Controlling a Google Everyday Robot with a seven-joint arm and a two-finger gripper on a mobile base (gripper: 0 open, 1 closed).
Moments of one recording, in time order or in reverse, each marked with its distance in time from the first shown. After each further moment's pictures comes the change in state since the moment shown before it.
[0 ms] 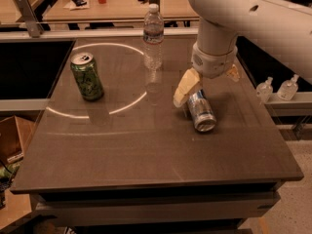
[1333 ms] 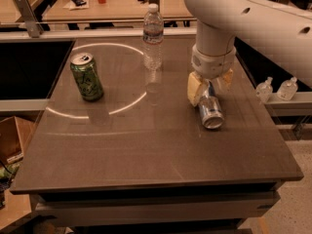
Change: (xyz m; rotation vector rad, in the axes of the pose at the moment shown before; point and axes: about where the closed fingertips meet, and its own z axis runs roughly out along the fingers) arm -0.001 -0.007 0.007 0.036 0.037 0.055
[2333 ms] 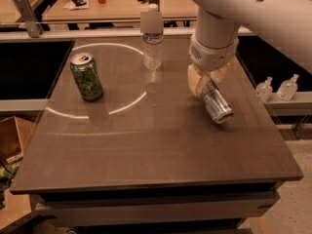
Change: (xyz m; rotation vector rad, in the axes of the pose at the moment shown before) arm -0.001 0.016 -0.038 0.003 -0.117 -0.063
